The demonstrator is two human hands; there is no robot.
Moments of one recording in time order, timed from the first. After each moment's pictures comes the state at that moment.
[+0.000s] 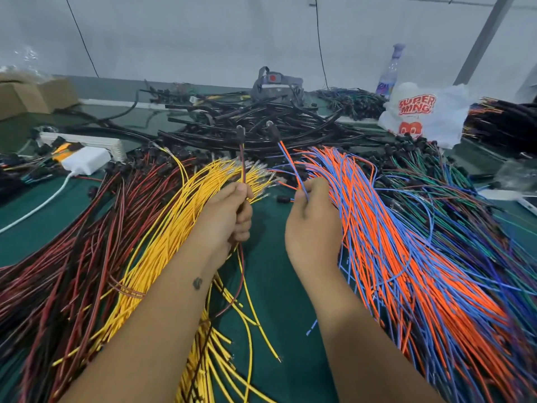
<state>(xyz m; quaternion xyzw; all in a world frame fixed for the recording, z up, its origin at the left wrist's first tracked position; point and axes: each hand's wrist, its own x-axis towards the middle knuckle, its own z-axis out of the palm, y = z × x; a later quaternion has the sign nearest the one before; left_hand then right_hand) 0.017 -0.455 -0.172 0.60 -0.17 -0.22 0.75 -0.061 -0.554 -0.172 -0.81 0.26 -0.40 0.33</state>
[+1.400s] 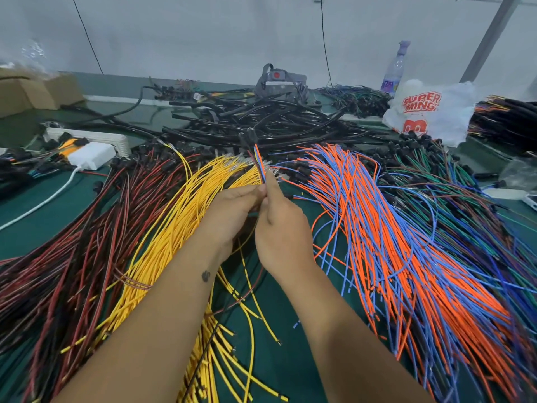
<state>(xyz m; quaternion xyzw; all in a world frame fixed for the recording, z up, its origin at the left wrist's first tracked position) 0.014 -0.456 -0.170 0.63 -0.21 -0.21 0.72 -0.056 -0.528 -0.178 -0.90 0.14 -0.30 0.30</state>
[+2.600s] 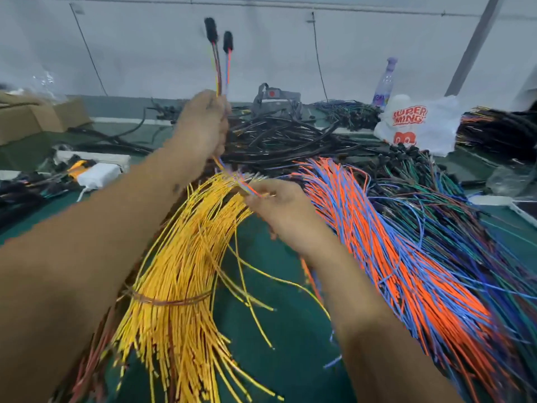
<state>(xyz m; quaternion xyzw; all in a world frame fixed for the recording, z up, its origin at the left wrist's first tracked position) 0.067 -0.462 -0.049 0.69 -0.24 -0.02 0.68 -0.063 -0.546 -0.116 -0.85 0.05 -0.17 0.50</state>
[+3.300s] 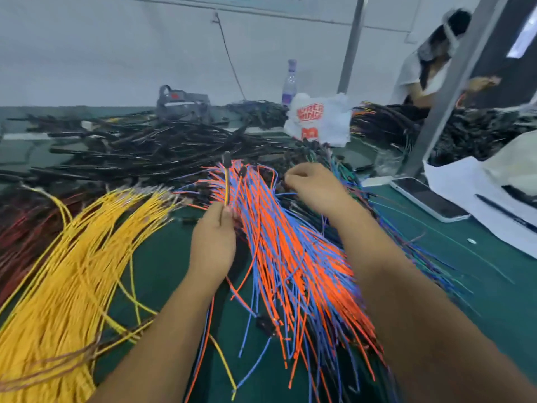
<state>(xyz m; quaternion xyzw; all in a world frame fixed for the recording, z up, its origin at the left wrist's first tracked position) -0.029 -0.568 -0.193 0.77 -0.30 0.03 0.57 -0.120 -0.723 -0.112 -0.88 0.31 -0.22 0.30</state>
